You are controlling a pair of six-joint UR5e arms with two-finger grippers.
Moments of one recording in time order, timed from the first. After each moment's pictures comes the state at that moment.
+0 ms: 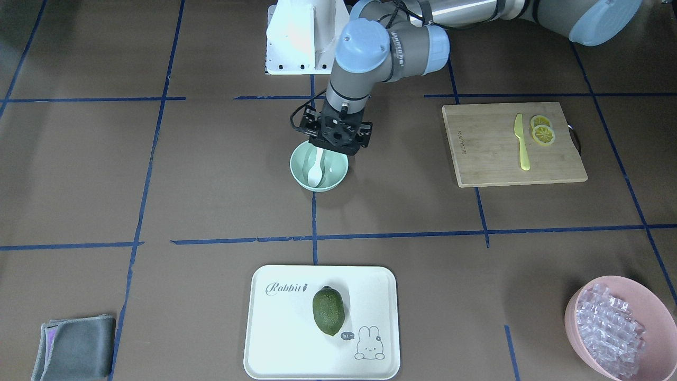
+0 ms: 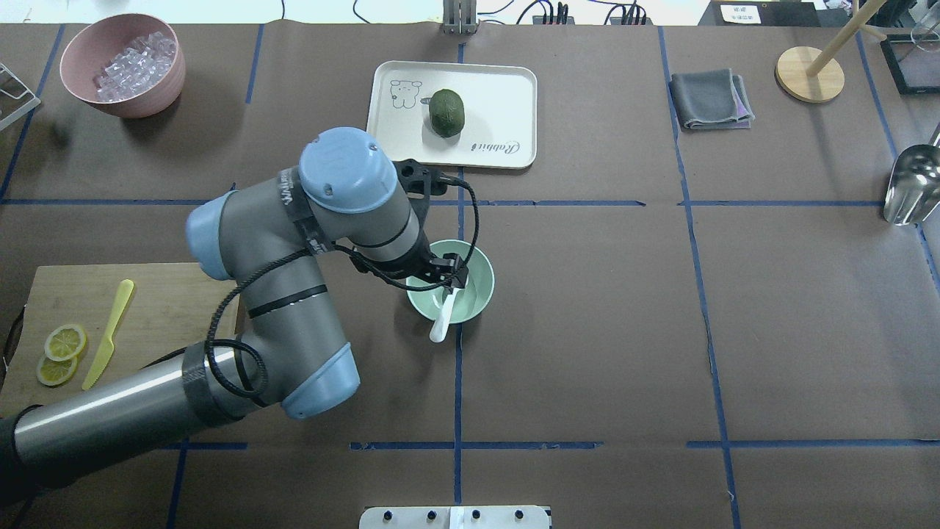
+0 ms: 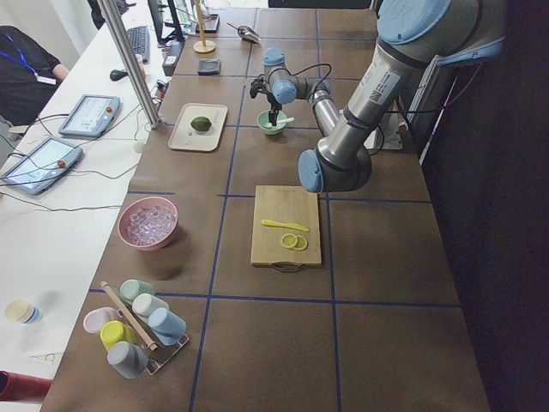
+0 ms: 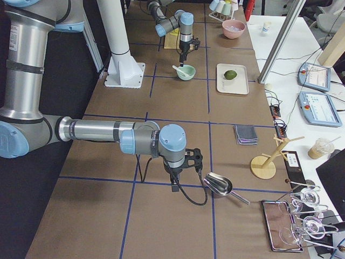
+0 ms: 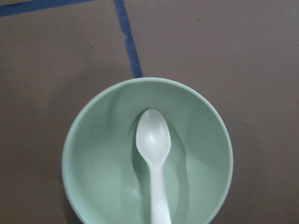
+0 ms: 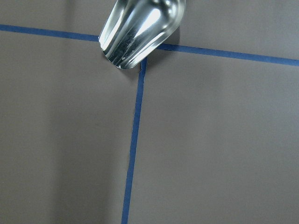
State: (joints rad) left arm -0.56 -2.28 -1.64 -1.65 -2.01 -1.01; right arm 1.61 -1.79 1.80 -1.57 2.32 -0.13
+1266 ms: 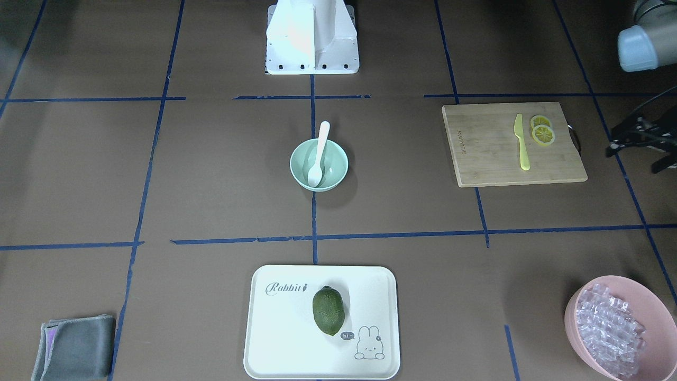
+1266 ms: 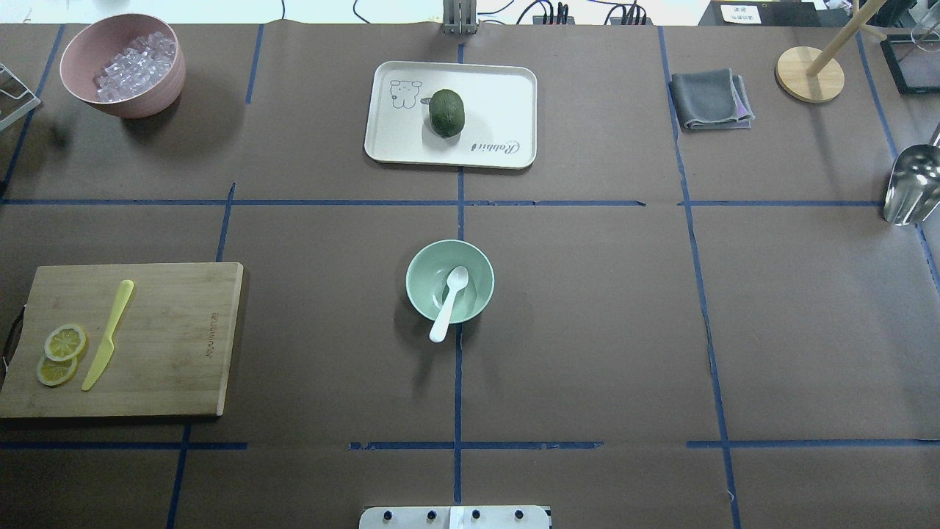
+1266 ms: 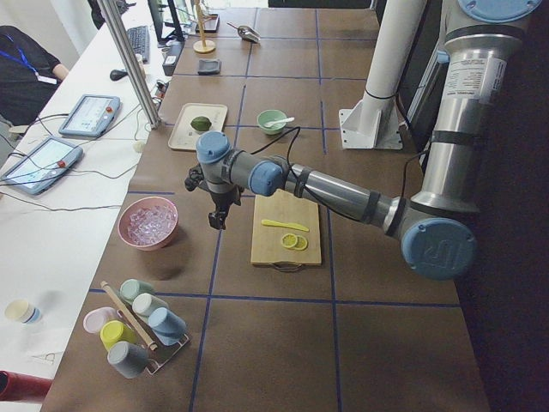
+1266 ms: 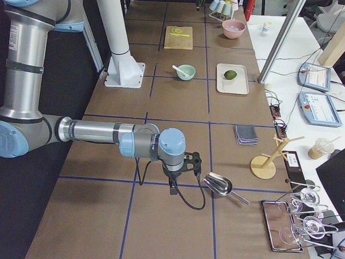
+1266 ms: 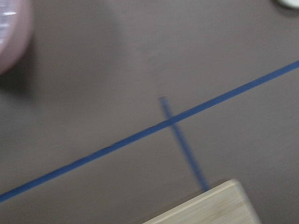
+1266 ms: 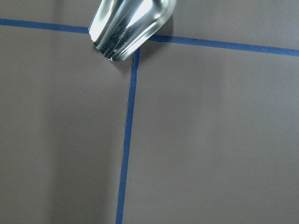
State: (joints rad) left arm -1.34 -1.63 -1.75 -1.61 -2.38 0.00; right arm 1.61 -1.79 1.77 -1.56 2.32 -0.13
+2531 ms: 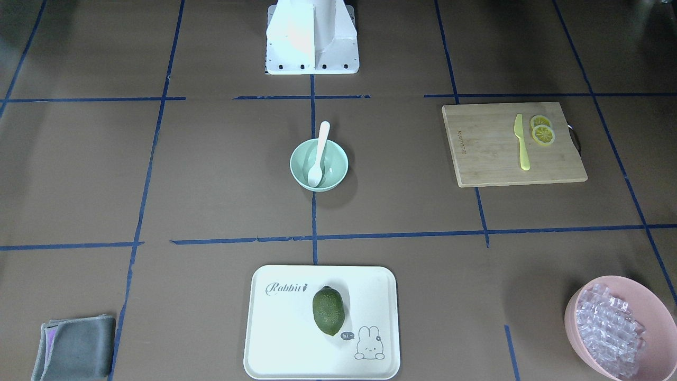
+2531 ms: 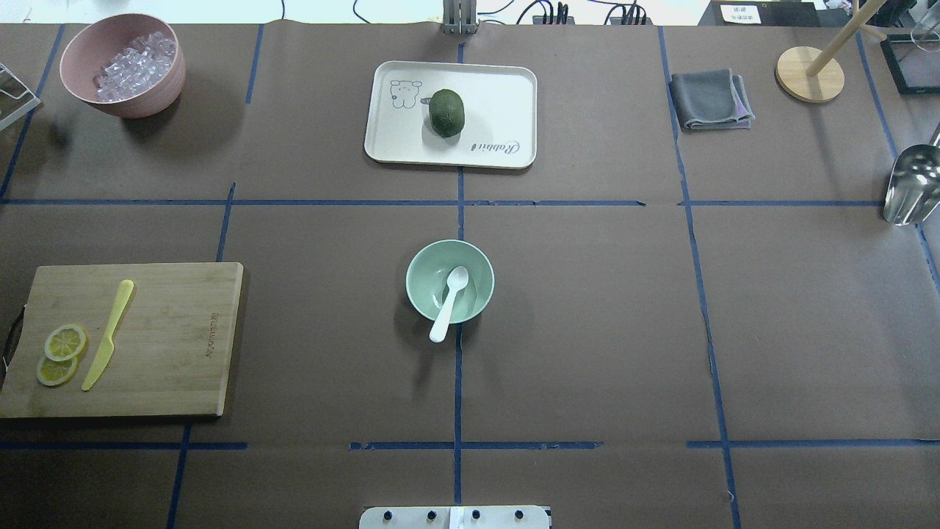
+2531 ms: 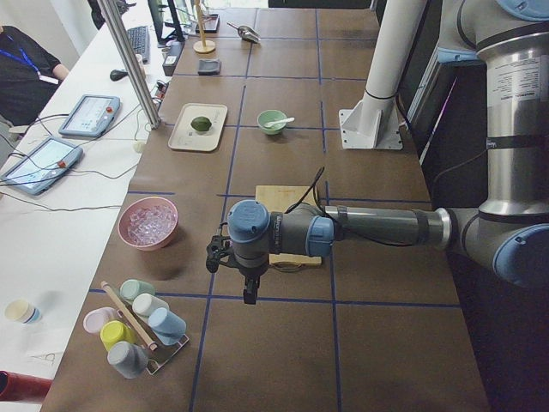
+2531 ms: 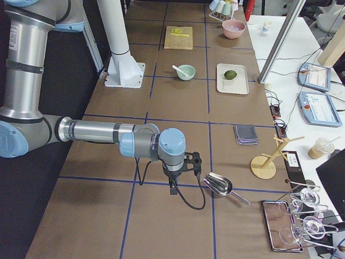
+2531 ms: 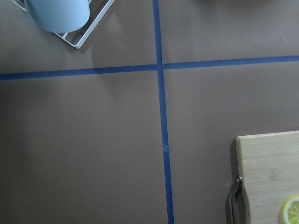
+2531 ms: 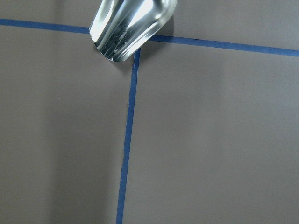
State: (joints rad) left arm -1.56 -1.44 -1.72 -1.60 -2.38 0.01; right arm 1.61 -1.79 1.77 -1.56 2.32 -0.13
